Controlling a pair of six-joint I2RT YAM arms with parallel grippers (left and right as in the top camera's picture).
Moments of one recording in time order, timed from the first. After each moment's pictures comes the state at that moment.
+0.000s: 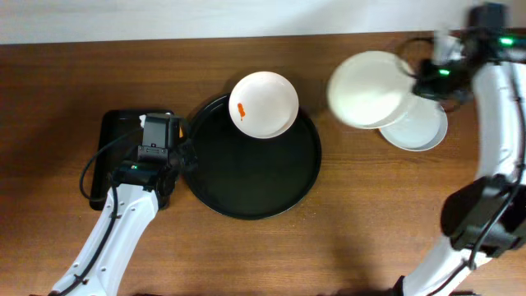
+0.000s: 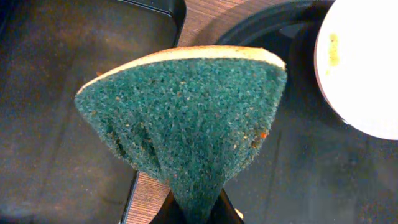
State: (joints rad) left arm -0.17 1.38 0.94 -0.54 -0.14 -0.41; right arm -0.28 1.99 2.01 -1.27 -0.32 -0.03
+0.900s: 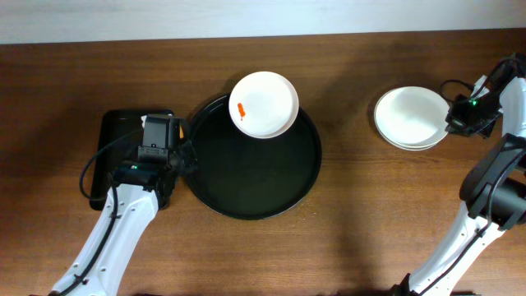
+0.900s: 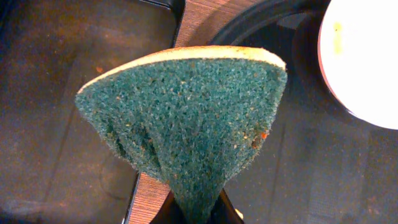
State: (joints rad) left arm -0.17 1.38 0.94 -0.56 -0.13 -0.39; right arm -0.51 2.31 1.99 -1.20 -0.18 0.06
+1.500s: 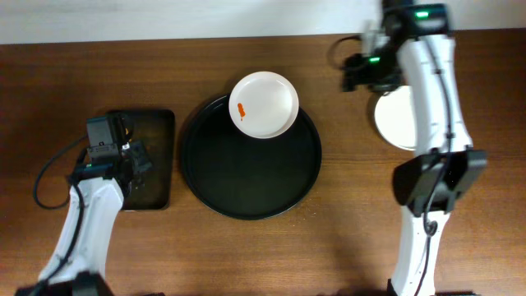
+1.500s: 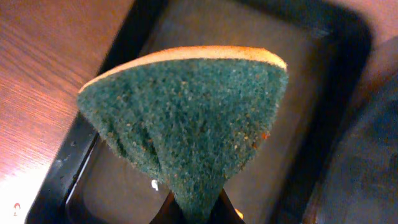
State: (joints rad) left arm 0.16 1.47 0.94 -0.50 -0.16 -0.21; right arm 0.11 2.29 2.48 -1.57 -0.20 0.02
